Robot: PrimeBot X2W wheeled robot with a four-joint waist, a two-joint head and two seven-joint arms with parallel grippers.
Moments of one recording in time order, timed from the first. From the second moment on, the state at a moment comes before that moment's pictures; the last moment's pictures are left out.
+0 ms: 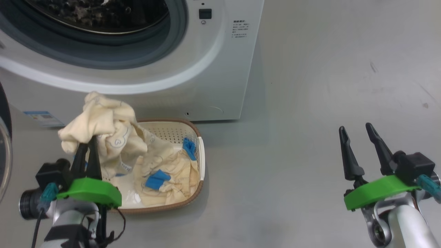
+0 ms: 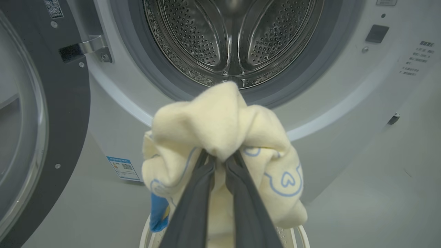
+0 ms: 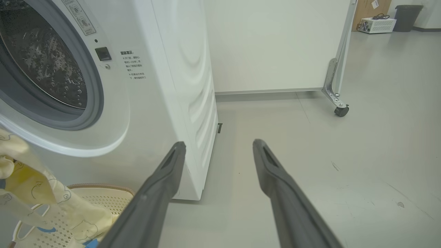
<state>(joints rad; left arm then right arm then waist) -0.33 0.22 -0.24 0.40 -0.41 0.05 -0.25 -0.12 -0.04 -0.03 0.21 0.14 0.13 -0.25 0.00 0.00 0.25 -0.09</state>
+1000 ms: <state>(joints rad) -0.03 0.21 -0.21 0.23 -0.37 0.08 -0.25 0.10 -0.04 -0.02 0.05 0.12 0.13 -0.16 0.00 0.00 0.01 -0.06</state>
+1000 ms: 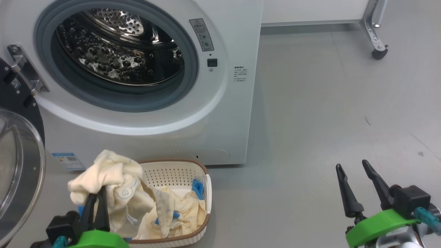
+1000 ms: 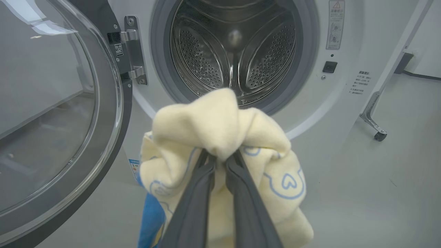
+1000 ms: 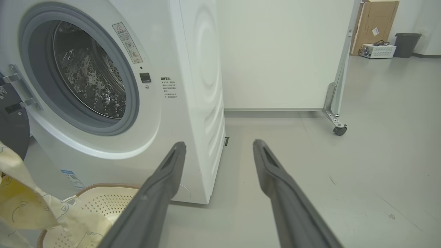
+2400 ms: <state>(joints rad) -0.56 0.22 -0.24 0.58 -0.44 -0.04 -0.03 -0.10 -0.04 0.09 0.09 0.19 0.13 -0.21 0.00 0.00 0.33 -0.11</state>
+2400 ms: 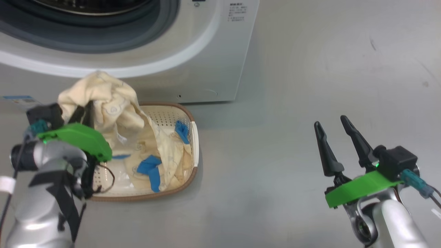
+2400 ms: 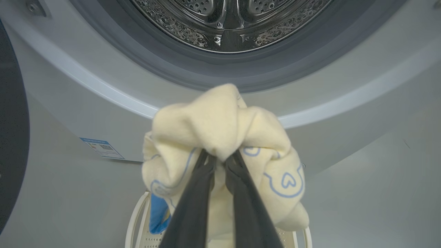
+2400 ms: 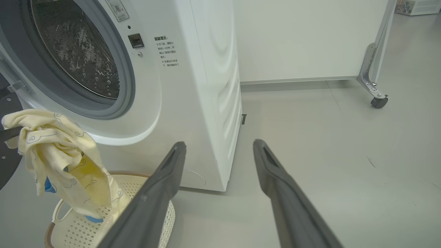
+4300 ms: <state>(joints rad) -1.46 0.51 -0.26 0.91 -0.41 -0.05 -0.18 -0.39 -0.04 0.22 0.09 0.35 0.13 -0.25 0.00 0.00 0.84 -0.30</state>
